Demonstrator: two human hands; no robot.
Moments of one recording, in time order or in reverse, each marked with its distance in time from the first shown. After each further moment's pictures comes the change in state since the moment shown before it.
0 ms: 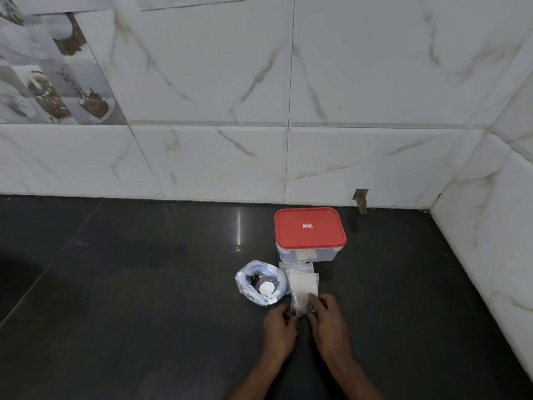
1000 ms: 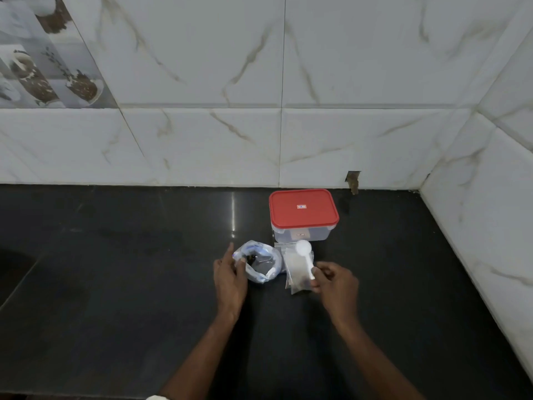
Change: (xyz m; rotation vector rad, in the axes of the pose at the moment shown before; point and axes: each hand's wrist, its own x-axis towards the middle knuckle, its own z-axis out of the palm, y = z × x) left_hand 0.019 0.014 -0.093 0.019 0.344 0.116; right_hand 0.003 -0.044 -0.060 0.611 0.202 0.363
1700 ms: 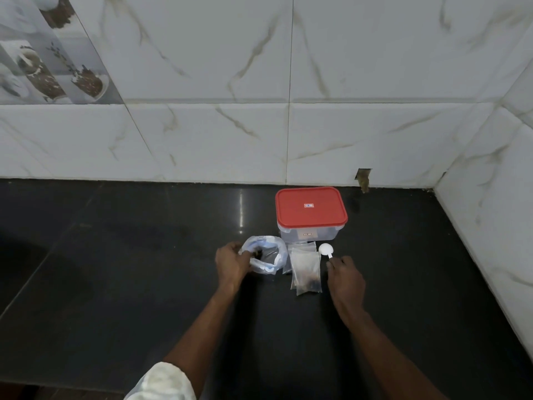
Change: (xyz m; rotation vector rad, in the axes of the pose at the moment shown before) left_hand 0.035 0.028 -0.007 -0.056 -0.066 -0.159; right_hand 0.050 0.043 0.009 -0.769 0.038 -0.254
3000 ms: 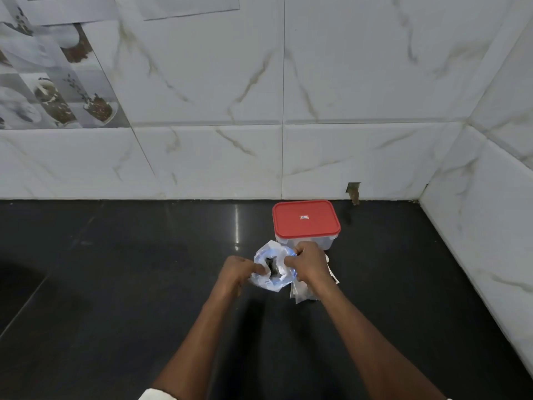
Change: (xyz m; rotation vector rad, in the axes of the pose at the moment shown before) left_hand -0.029 0.051 -0.025 -0.099 -0.315 -0.282; right_hand 0.007 -0.108 -0.060 0.596 -0.338 0.145
